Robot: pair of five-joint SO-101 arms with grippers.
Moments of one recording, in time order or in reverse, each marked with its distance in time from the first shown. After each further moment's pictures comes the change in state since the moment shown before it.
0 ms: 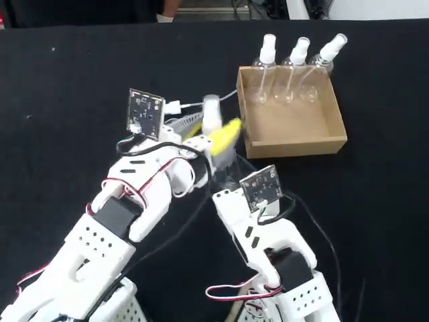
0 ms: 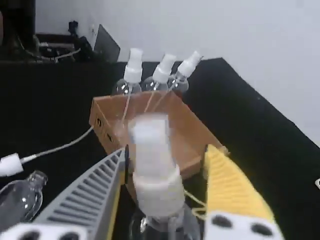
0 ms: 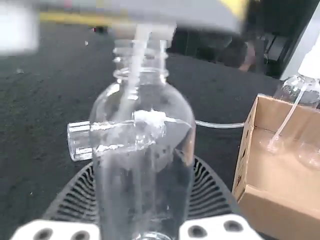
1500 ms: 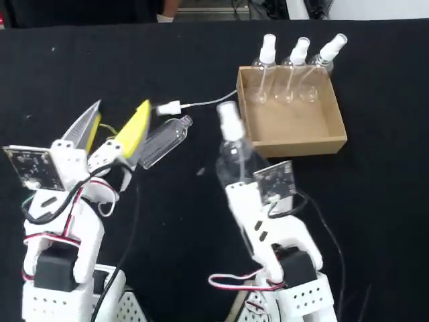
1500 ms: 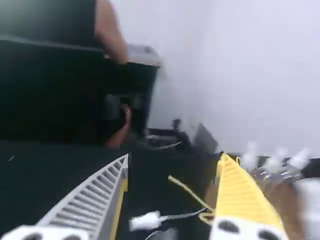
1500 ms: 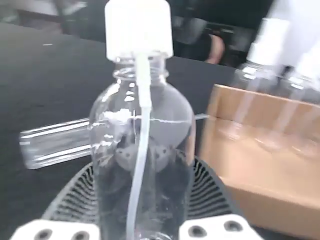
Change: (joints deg) left arm -27.5 -31.8 8.2 10.7 -8.5; right arm 9.1 0.0 -0.2 0.6 0.1
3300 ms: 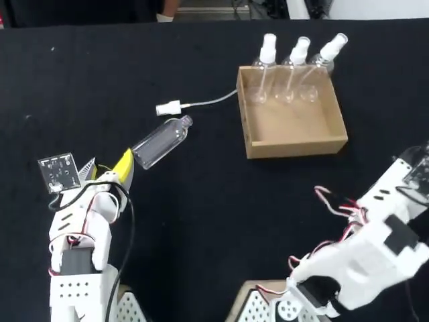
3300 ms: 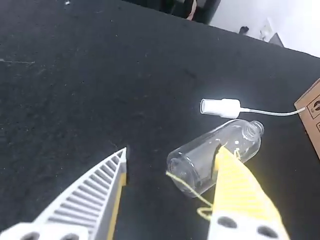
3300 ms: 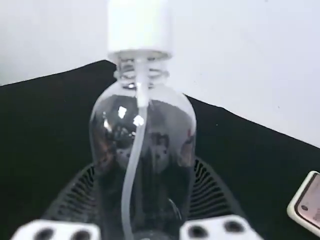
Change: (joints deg) left arm -9.9 -11.9 36.6 -2.7 2.5; right arm 65.1 121.2 -34.2 -100.0 1.8
